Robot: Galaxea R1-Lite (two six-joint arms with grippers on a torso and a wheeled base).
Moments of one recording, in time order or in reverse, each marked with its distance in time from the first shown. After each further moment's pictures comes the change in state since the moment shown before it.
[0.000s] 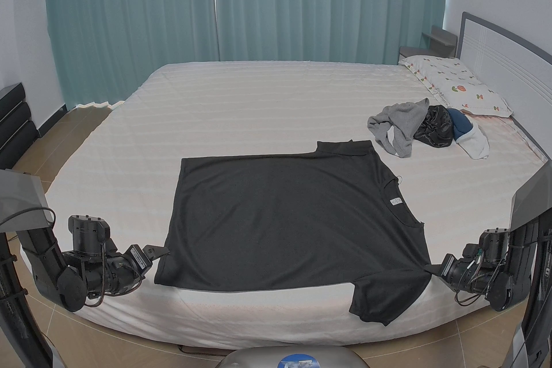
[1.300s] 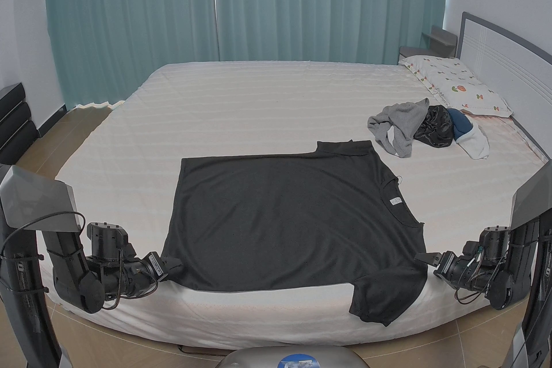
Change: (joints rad) left arm -0.032 0.184 -0.059 -0.117 -0.075 0.062; right arm -0.001 -0.007 -0.013 0.001 0.001 0.002
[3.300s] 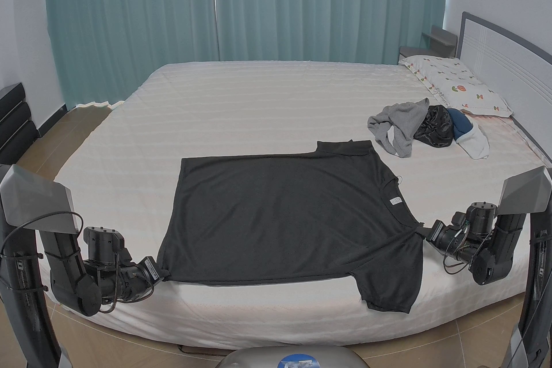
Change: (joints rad) left arm 0.025 0.006 0.039 -0.014 0.013 0.003; right arm 0.007 0.082 -0.382 0.108 -0.001 0.005
